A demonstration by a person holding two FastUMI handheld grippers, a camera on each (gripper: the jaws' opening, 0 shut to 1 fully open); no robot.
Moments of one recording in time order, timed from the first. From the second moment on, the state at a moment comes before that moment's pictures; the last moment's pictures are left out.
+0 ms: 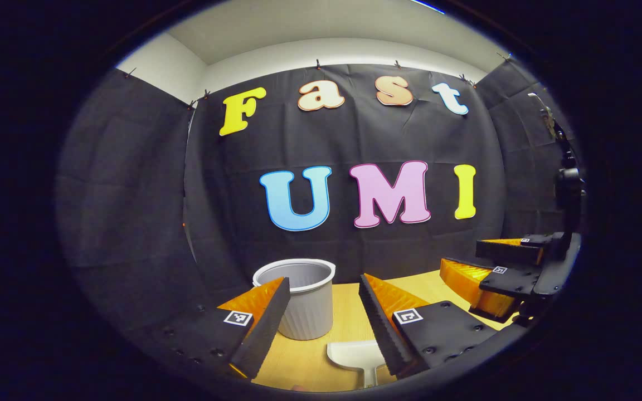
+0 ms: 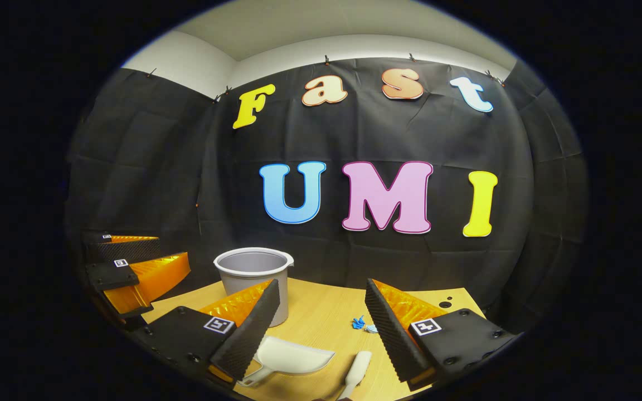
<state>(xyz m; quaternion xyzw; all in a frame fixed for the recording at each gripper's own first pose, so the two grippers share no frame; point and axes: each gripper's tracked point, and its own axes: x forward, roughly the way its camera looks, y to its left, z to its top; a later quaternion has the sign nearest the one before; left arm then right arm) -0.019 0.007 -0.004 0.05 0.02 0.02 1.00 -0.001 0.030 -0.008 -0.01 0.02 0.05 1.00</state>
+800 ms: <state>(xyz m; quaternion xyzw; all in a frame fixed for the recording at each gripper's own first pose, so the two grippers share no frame) -0.001 -0.007 -0.071 0.00 0.09 0.00 1.00 -0.014 -0.037 -0.013 -0.03 0.01 -0.04 1.00</state>
